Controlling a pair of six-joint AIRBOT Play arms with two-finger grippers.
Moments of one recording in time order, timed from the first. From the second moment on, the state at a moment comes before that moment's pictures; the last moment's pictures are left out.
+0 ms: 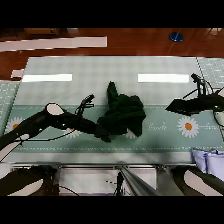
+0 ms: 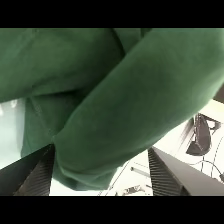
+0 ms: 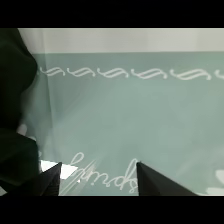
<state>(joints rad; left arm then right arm) -0.42 -1.23 0.61 0.45 -1.02 -0.93 -0.25 -1.15 0.83 -1.05 1.19 1.24</state>
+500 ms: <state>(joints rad) -0.50 -1.31 0.61 0.41 -0.92 -0.92 -0.23 -1.15 0.80 -0.95 1.18 1.21</state>
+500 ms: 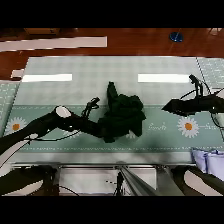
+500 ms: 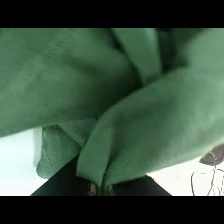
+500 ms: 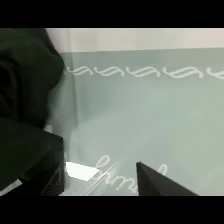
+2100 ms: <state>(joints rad) -0.47 -1.31 0.63 0.41 -1.06 -0.96 0.31 -1.42 0.80 -0.77 0.96 1.04</state>
